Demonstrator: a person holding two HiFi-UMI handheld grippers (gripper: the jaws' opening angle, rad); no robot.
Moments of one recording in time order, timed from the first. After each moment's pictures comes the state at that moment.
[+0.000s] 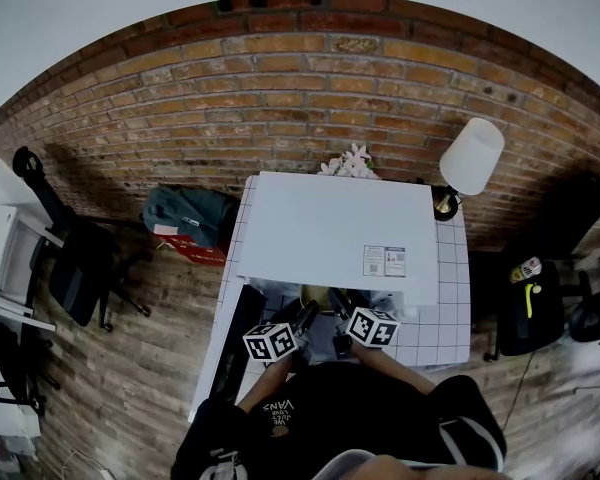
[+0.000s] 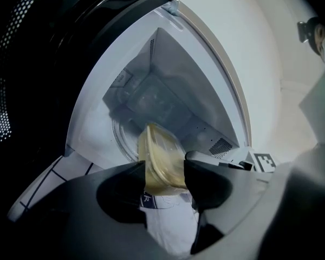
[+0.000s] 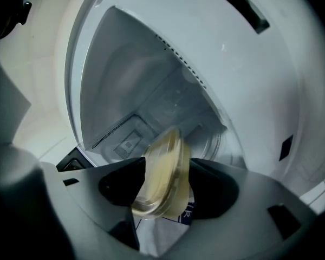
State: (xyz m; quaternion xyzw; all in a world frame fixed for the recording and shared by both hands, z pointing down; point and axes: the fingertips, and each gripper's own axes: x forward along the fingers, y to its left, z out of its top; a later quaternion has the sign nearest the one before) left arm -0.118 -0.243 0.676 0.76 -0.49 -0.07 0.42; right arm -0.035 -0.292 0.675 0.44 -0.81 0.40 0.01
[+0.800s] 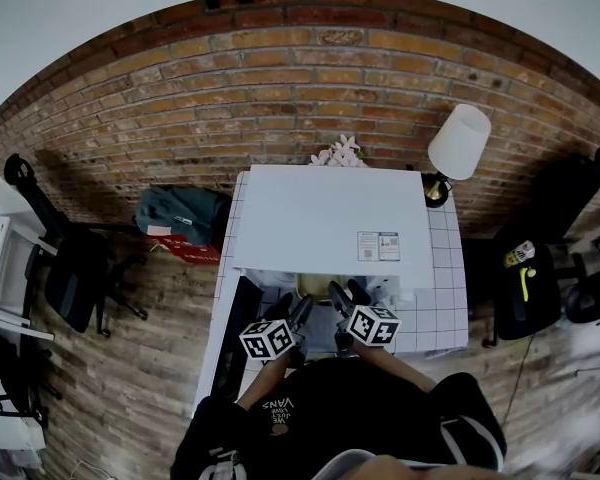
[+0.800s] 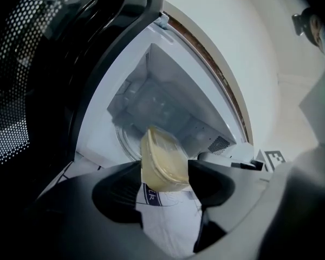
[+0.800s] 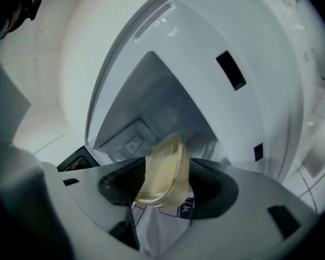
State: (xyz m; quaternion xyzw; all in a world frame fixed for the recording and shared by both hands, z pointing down) left arm -0.127 -0.230 0.669 0.76 -0.51 -0.06 0.39; right arm -0.023 -0.271 0.655 0.45 -0.81 0.37 0.01
